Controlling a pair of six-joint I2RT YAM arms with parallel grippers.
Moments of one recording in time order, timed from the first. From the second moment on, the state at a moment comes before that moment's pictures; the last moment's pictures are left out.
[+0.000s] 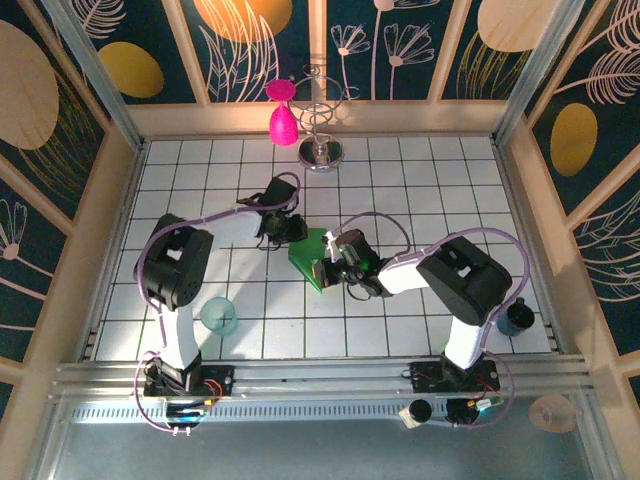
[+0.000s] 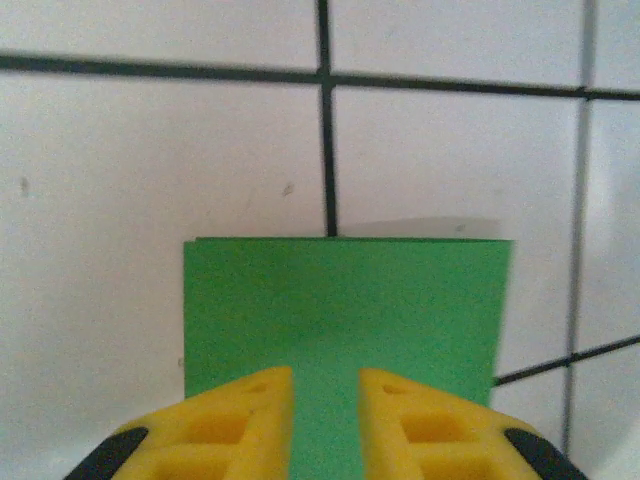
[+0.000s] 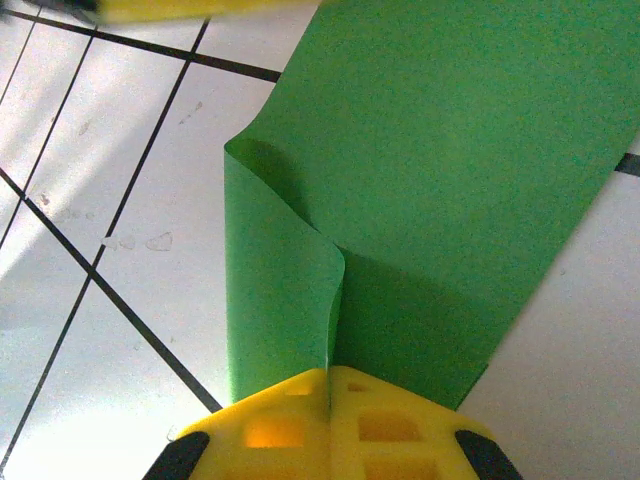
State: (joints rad) left arm -0.51 1.91 1.22 -0.37 0.19 -0.61; right arm 0.79 1.80 0.69 0.40 -0.26 0.50
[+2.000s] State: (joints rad) left arm -0.59 1.75 0.85 -0.14 0.27 -0.97; right arm 0.79 1.81 0.71 0.39 -0.26 0.53
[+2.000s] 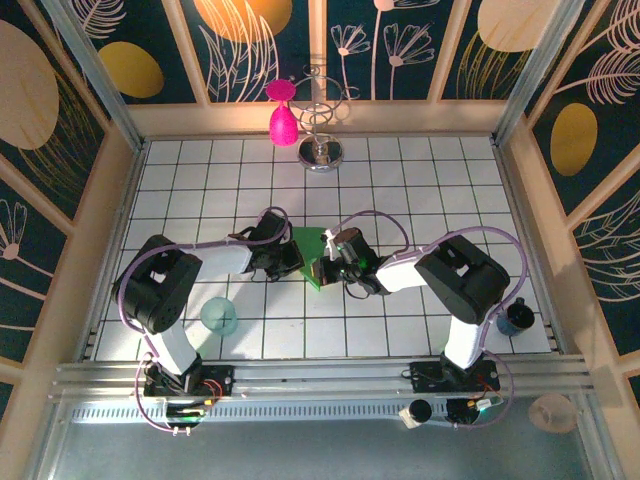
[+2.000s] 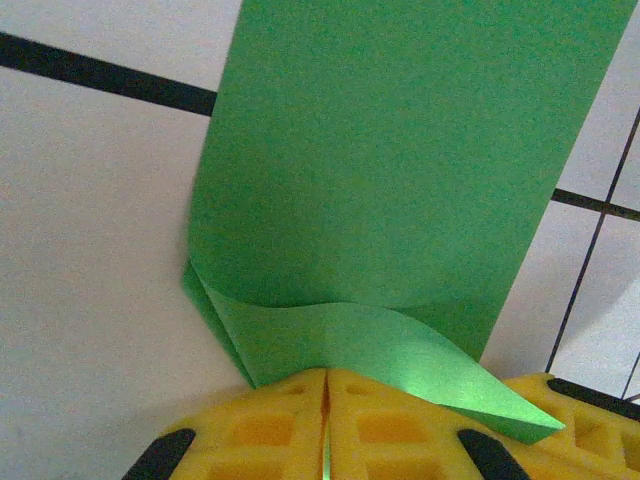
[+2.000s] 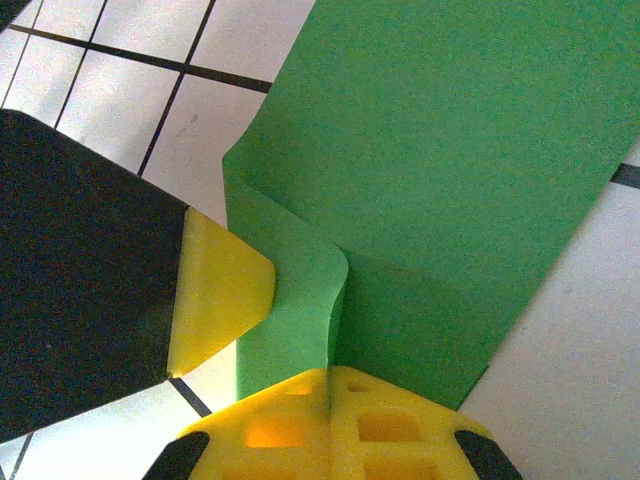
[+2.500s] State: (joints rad) left arm -0.59 1.77 0.84 -0.07 0.27 -0.98; right arm 0.68 1.56 0.71 0.21 -0.25 0.69
